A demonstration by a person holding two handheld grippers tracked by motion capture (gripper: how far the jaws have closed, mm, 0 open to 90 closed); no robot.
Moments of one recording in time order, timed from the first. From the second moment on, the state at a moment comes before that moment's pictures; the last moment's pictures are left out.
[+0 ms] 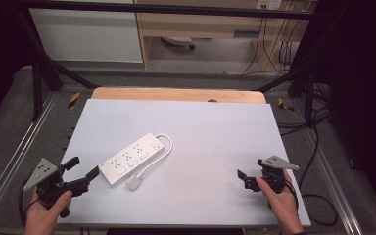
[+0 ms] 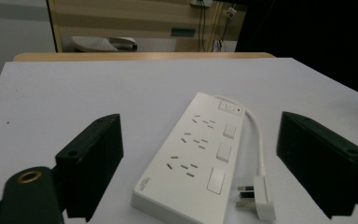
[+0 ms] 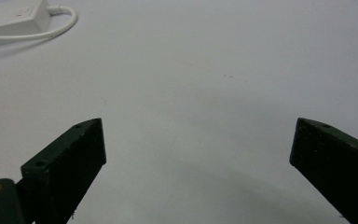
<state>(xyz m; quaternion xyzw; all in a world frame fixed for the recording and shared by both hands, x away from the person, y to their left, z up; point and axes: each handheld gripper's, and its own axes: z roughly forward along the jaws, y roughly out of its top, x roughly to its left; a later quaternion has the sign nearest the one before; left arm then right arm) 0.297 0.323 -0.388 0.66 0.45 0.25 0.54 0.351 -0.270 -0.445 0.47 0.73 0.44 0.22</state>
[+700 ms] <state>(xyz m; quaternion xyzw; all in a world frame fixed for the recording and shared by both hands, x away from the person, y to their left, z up) 0.311 0.312 -0.386 0.68 0.45 0.25 0.53 0.352 -0.272 -0.444 0.48 0.73 0.44 0.22</state>
